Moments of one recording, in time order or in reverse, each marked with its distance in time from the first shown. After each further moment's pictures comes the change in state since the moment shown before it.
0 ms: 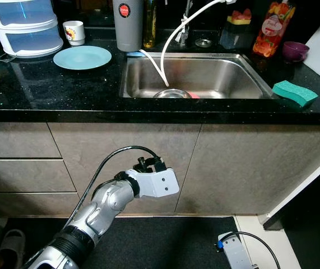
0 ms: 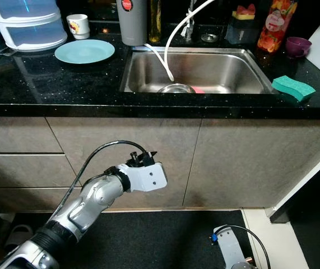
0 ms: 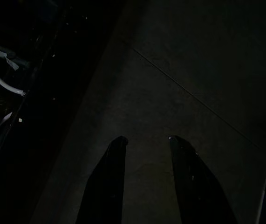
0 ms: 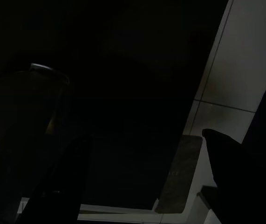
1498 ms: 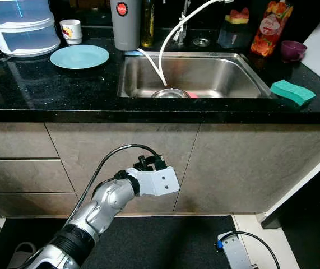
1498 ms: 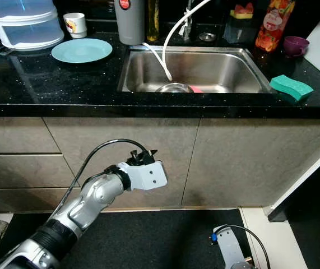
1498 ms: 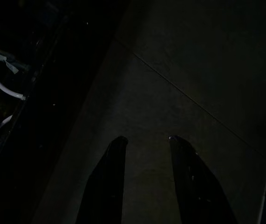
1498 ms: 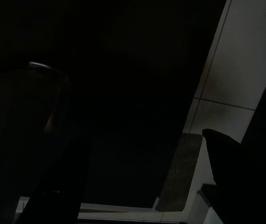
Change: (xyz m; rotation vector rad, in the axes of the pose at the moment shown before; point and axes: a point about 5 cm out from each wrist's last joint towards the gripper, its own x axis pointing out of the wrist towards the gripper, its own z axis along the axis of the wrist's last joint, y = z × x) left arm 0.001 0.003 0.001 -0.003 -0.009 0.006; right arm 0.000 0.001 0.001 0.000 -0.001 0.002
